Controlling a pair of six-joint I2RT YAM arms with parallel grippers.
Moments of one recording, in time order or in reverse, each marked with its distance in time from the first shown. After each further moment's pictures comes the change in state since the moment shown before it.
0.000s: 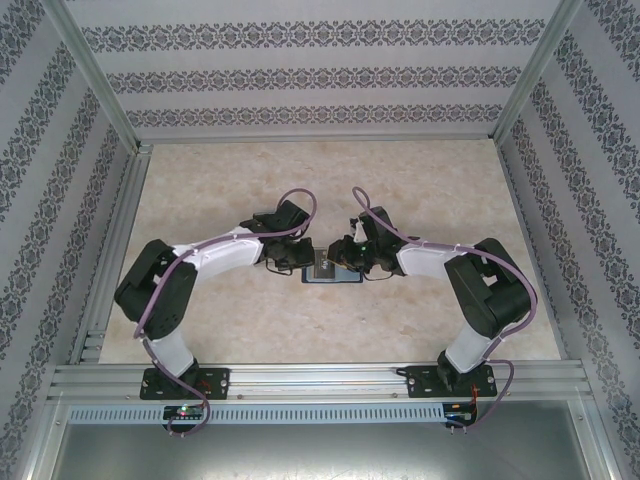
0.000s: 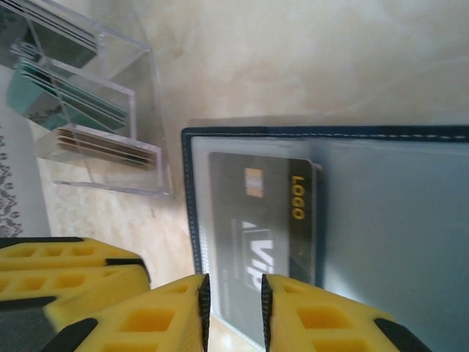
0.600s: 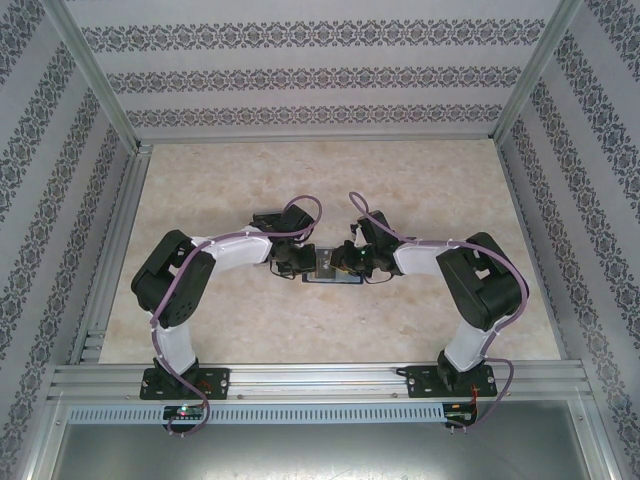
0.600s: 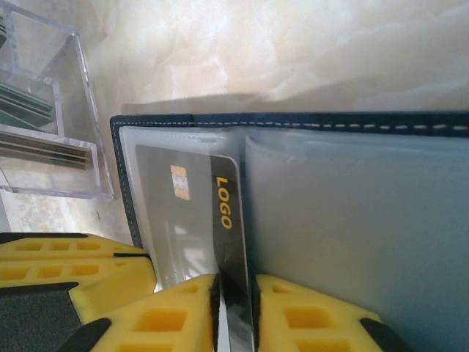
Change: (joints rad) left arm 0.000 0.088 0.020 0.002 0.028 0.000; right arm 0.000 0.062 0.004 -0.013 0.006 -0.029
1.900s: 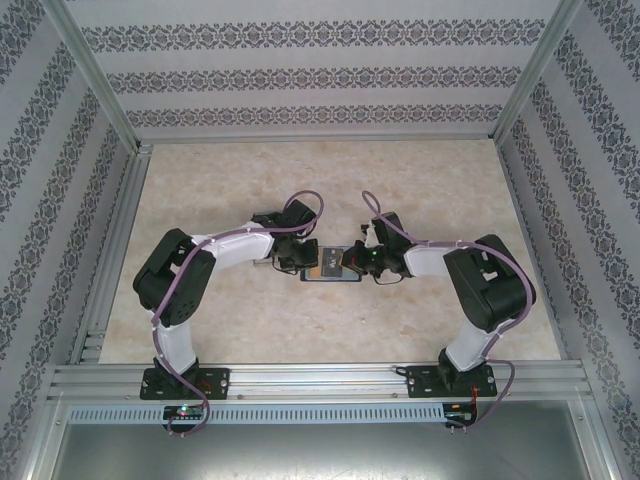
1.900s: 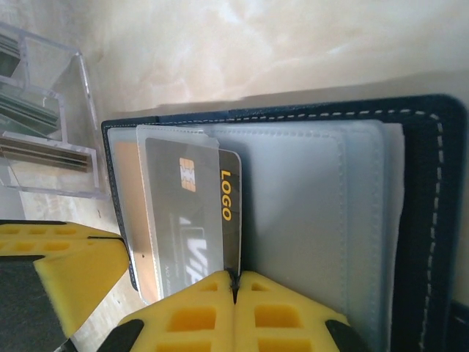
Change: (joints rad) left arm 0.000 0.010 0.060 -0.036 -0.012 -0.014; right arm -0.072 -0.021 -0.061 0.060 -0.069 -0.035
